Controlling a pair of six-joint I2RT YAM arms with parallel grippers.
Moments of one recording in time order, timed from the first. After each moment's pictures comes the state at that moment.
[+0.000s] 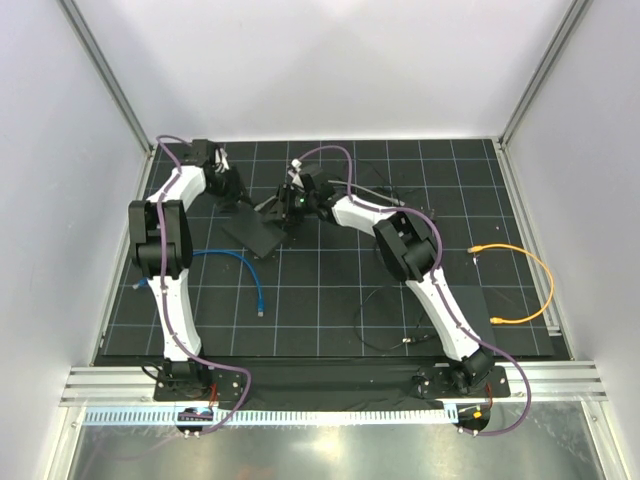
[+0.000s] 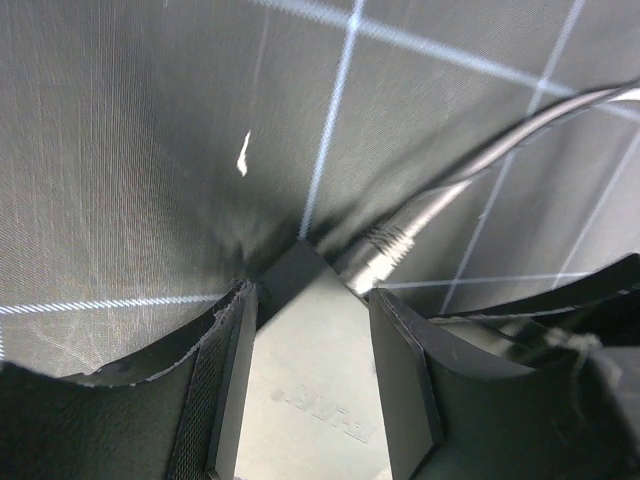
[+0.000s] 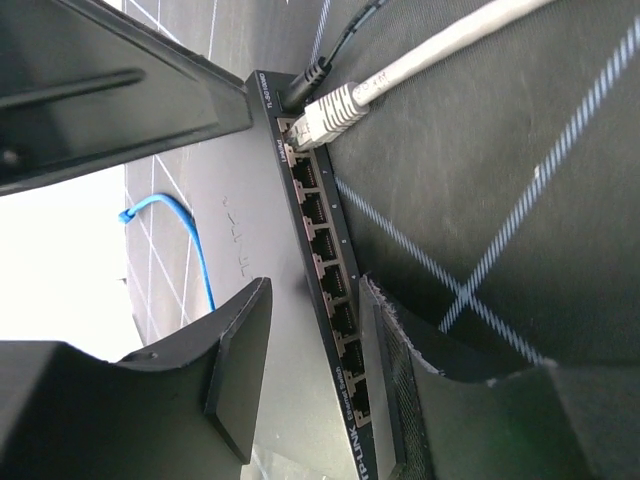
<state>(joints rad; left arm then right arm) -0.01 2.18 1.72 -0.62 0.32 -0.39 0.65 2.54 1.96 0.00 -0.52 0.77</state>
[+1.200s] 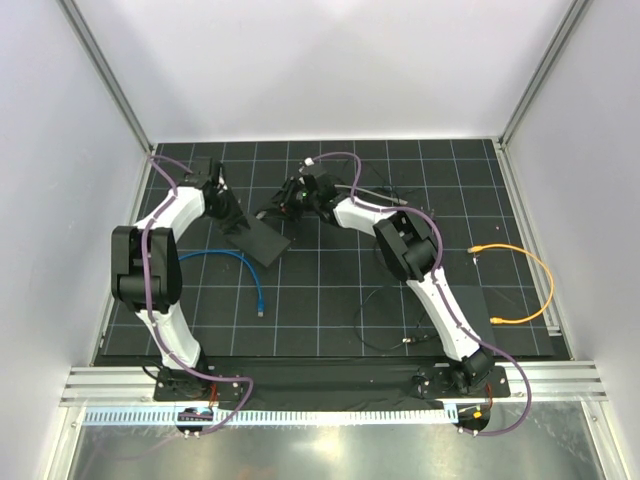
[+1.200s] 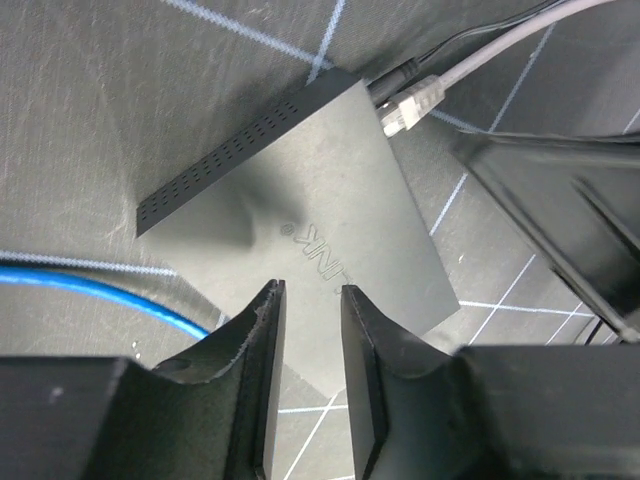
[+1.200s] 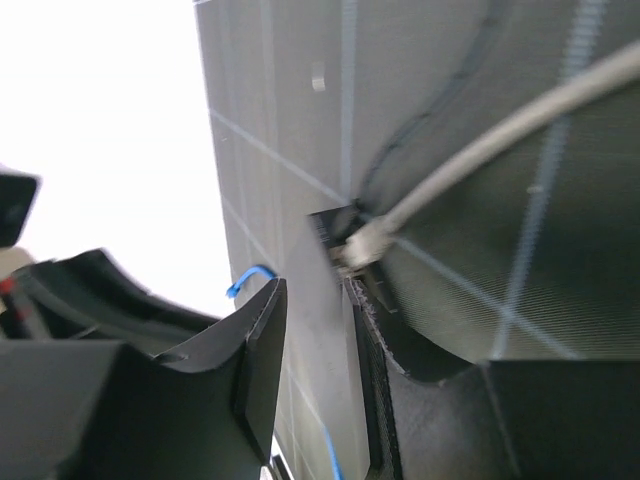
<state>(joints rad) -0.07 1.84 1.33 -0.63 0.18 -0.56 0.64 2.51 1.90 0.16 -0.44 1.14</state>
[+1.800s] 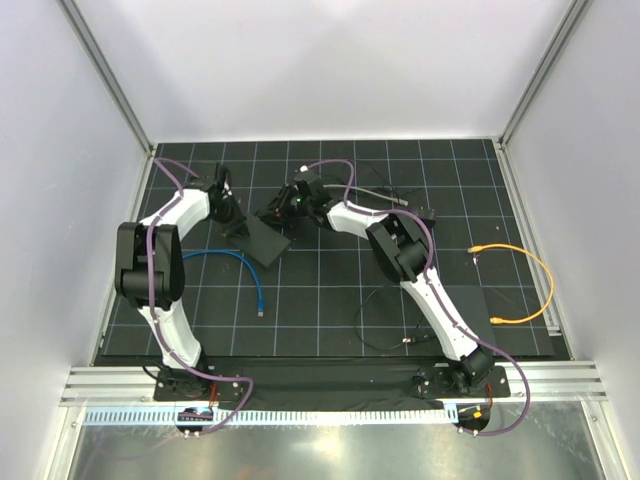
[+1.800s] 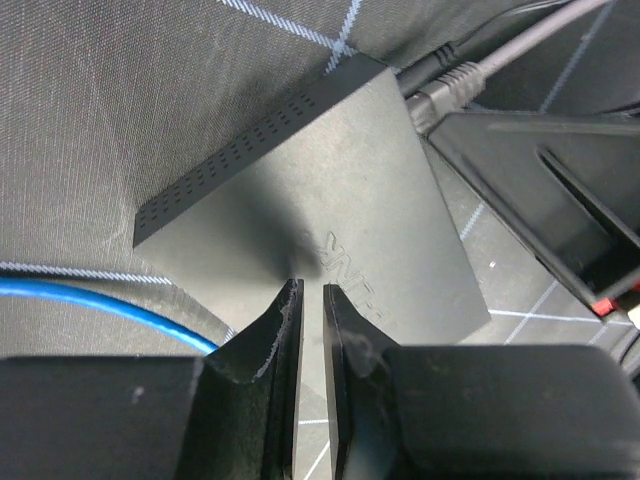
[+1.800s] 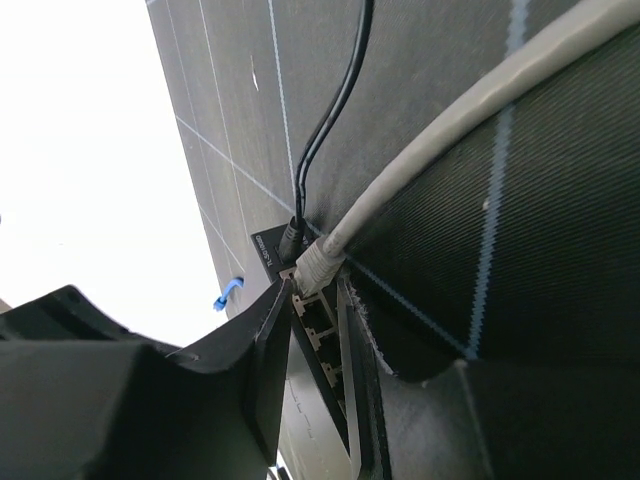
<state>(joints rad) -0.09 1.85 1.30 -0.60 0.16 -0.55 0.66 2.60 1.98 0.11 -0.42 1.19</state>
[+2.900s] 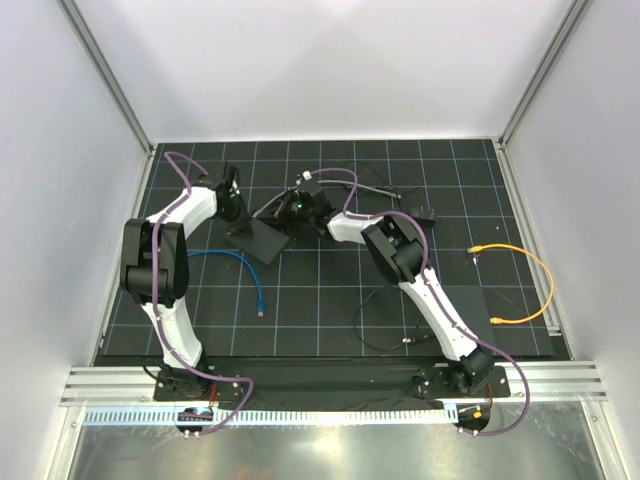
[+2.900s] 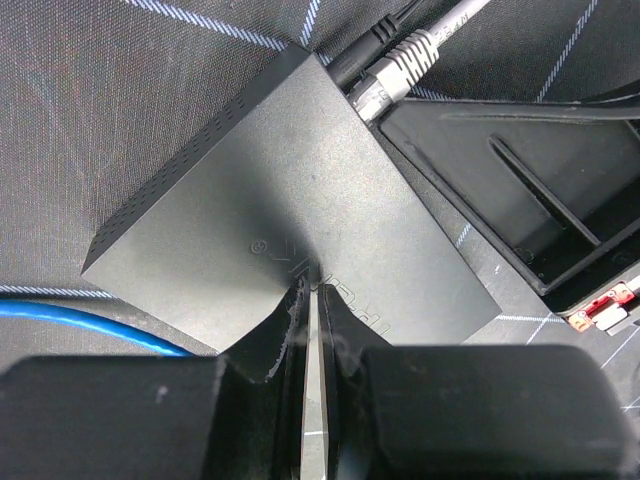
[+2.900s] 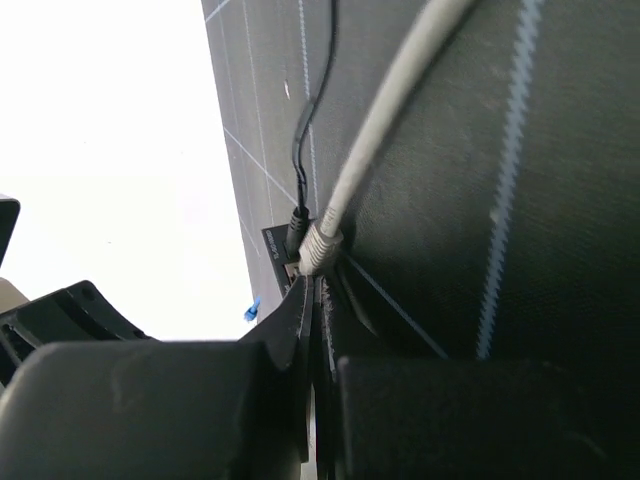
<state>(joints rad) -0.14 1.90 1.34 -0.61 0.11 -0.51 0.67 2.62 1.87 0.39 -0.40 1.29</state>
